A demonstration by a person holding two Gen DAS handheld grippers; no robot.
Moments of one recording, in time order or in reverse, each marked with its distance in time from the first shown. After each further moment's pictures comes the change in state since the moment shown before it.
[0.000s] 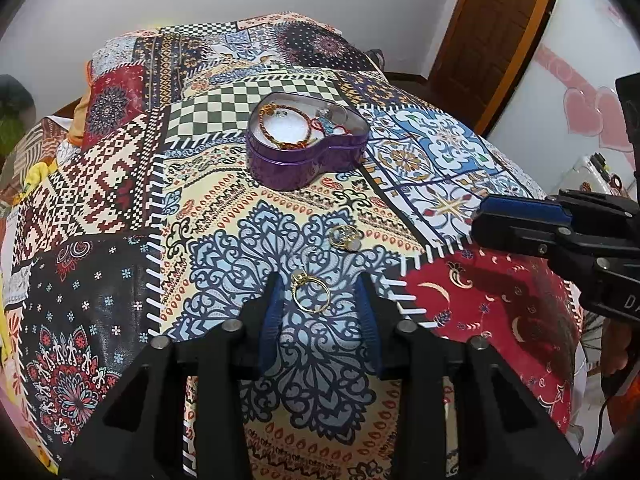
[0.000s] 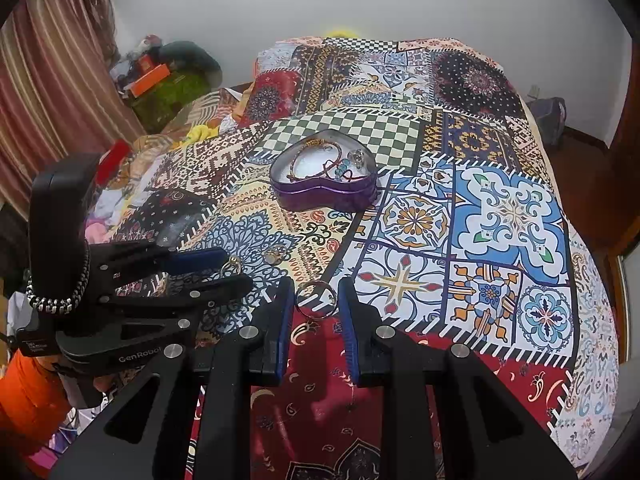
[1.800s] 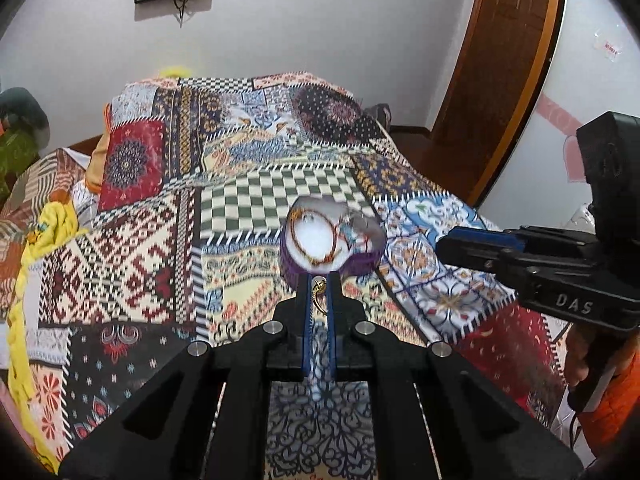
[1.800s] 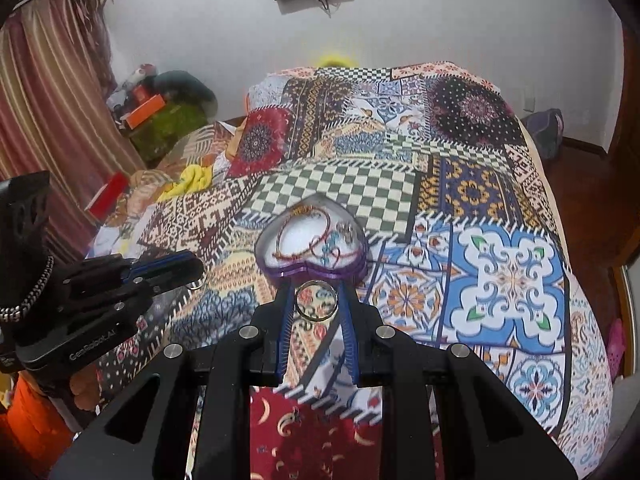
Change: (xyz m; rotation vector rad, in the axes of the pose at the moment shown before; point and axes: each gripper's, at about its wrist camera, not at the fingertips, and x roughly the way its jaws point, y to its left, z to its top) left arm -0.041 0.020 0.052 -0.029 -0.190 -0.003; right arm 0.007 -0.016 0.053 0.024 -0.091 0.013
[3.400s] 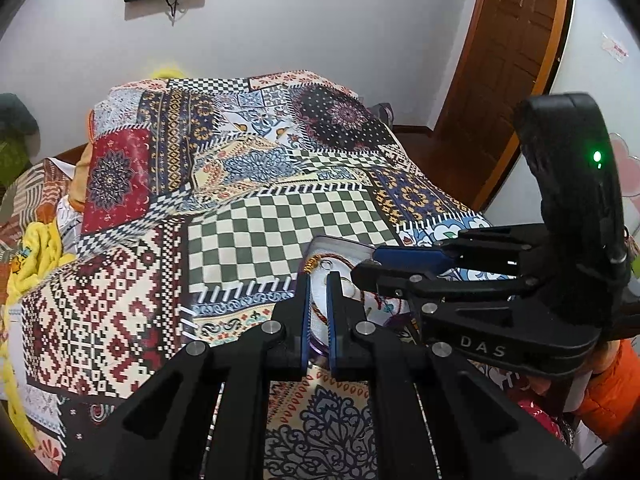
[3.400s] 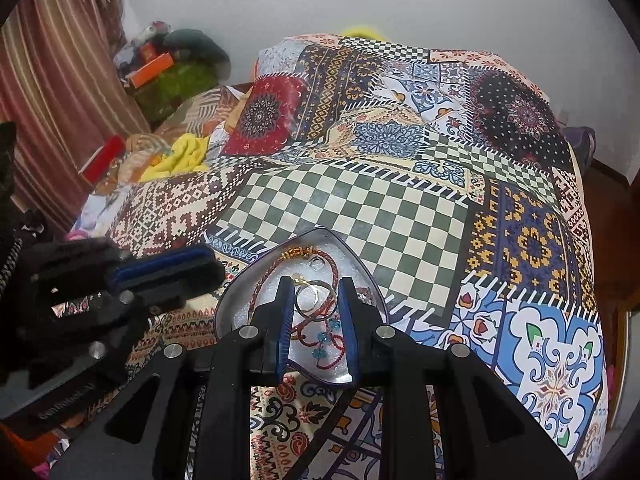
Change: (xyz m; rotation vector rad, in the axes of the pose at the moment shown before) left arm 0.055 0.018 0.037 0.011 0.010 0.000; right arm 0.087 0.000 0.046 -0.128 0.124 0.027
